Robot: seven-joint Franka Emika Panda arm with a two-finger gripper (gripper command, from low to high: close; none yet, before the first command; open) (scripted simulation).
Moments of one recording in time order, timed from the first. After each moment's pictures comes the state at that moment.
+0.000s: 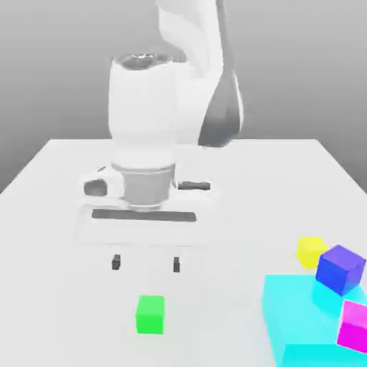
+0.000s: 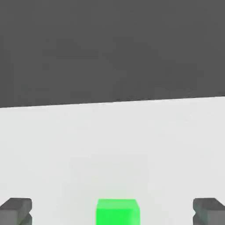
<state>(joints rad) -0.07 0.06 -0.06 -2.67 0.01 2.78 0.70</state>
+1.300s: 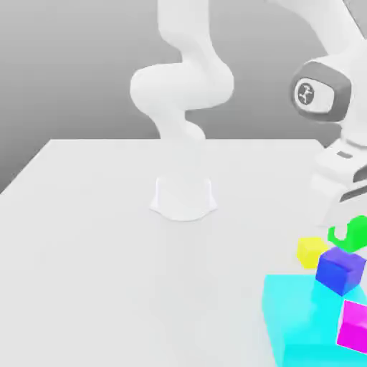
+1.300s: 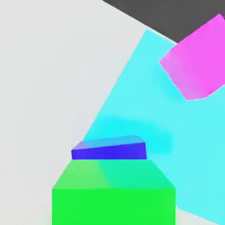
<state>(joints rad) 0.41 0.05 0.21 -2.49 -0.01 2.54 0.90</state>
